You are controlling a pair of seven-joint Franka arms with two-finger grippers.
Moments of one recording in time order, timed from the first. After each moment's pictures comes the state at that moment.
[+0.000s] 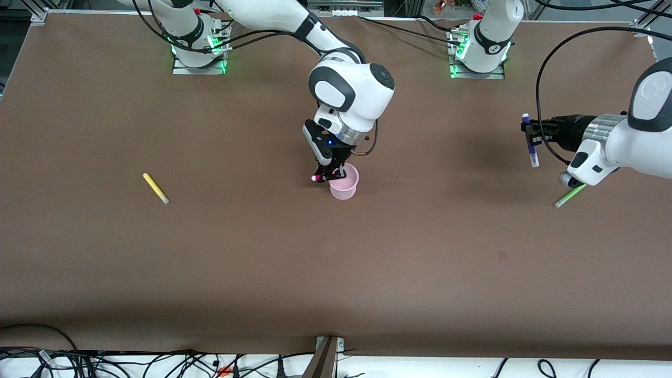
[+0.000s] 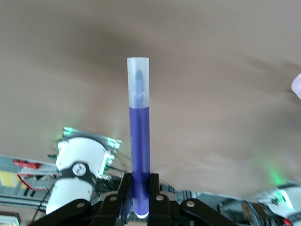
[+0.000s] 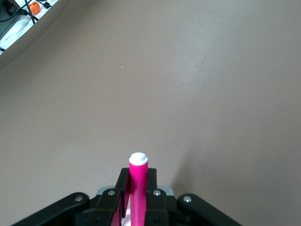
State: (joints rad) left arm 0.06 0.28 -0.03 -1.53 -0.28 1.16 -0.41; right arm 0.86 0.79 0.07 -1.25 -0.64 1.84 2.30
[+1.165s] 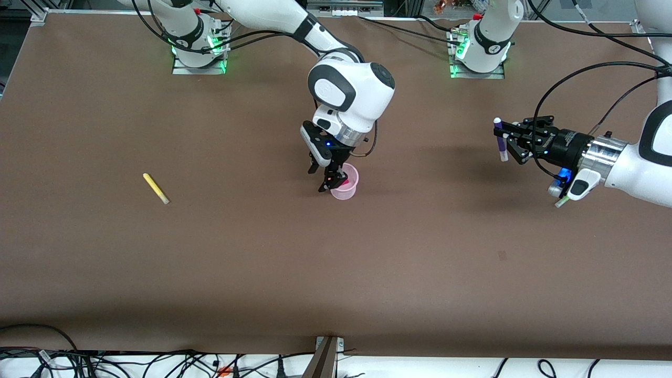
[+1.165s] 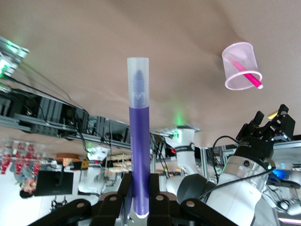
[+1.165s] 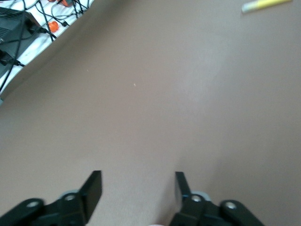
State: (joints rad) left arm 0.14 0.42 -0.03 -1.52 -0.77 1.12 -0.81; right arm 0.87 0.77 0.05 -1.21 -0.68 1.79 2.20
